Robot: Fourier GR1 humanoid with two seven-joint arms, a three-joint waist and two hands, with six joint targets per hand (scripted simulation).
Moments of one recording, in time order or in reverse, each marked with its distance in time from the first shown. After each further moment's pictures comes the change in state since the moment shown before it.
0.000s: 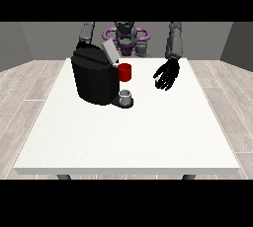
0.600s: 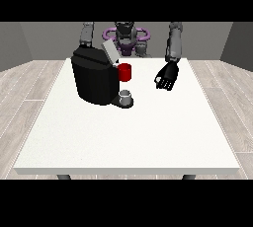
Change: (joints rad) left arm -0.070 0.021 -0.089 0.139 -0.192 -0.010 0.000; right arm -0.023 -0.004 0.012 0.084 -0.013 -0.001 -0.029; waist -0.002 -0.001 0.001
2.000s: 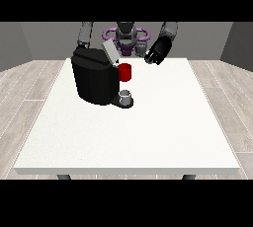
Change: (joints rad) left arm -0.235 -0.114 0.072 -0.007 0.028 -0.297 -0.001; right arm -0.003 -0.038 -0.077 0.276 0.021 -0.035 -0.067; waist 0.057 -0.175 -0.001
